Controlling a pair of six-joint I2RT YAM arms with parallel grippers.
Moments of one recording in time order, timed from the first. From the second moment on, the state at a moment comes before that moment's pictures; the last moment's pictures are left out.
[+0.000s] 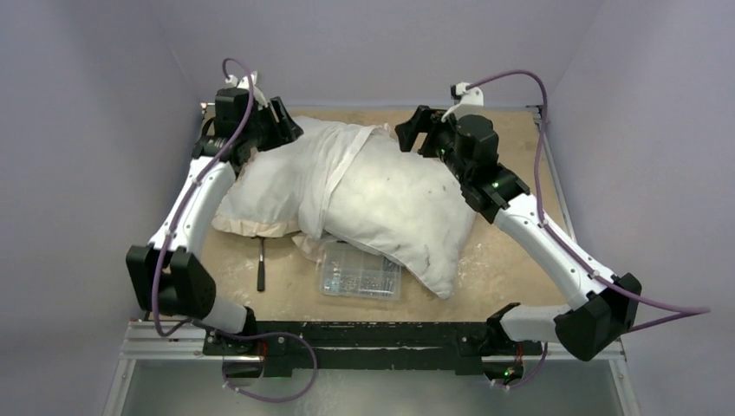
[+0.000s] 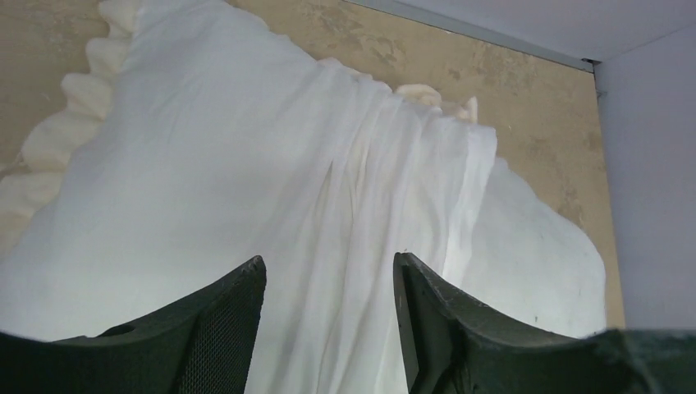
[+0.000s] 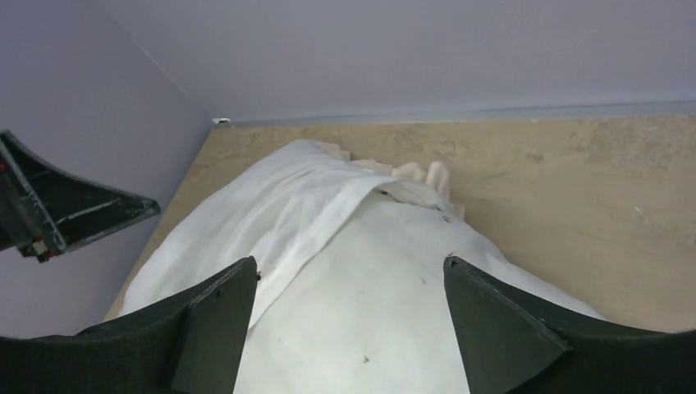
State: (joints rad) left arm -0.11 1.56 1.46 -0.43 0.22 -0.44; right arm 0.54 1.26 1.21 -0.10 0.19 0.43
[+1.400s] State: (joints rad) left arm -0.30 1.33 1.00 -0.43 0.19 -0.49; right arm 0.79 1.74 1.28 -0.19 0.20 0.47
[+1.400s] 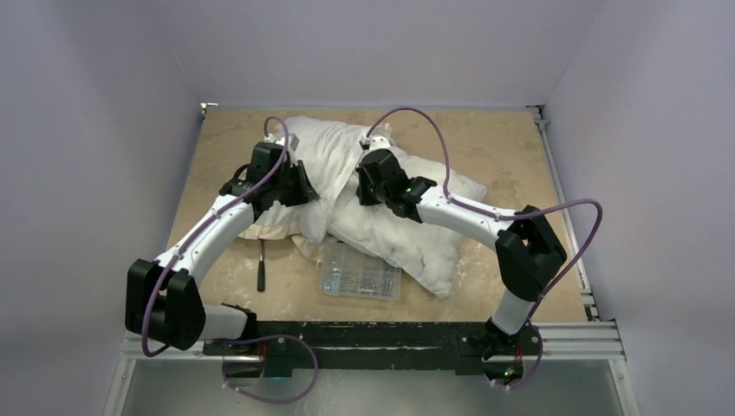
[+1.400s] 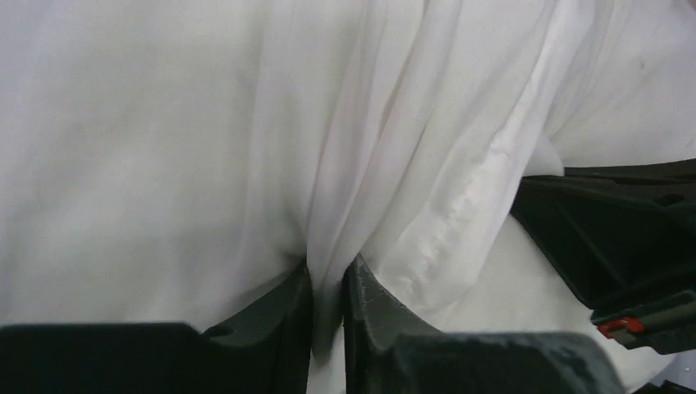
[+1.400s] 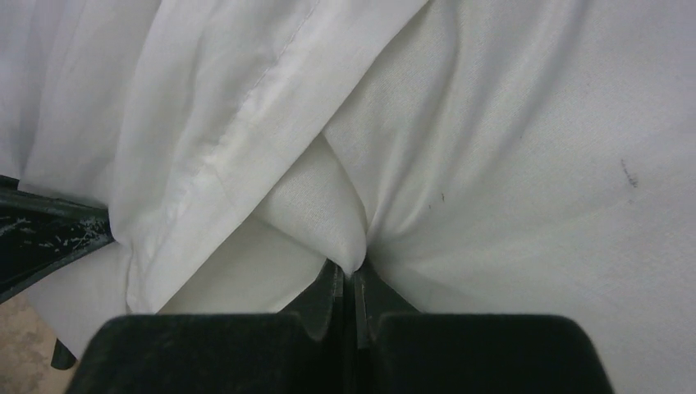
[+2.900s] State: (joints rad) left arm -0.12 1.39 0.98 -0.40 0.05 -0.40; right arm 0.90 1.55 1.41 -0.18 0.24 0.34
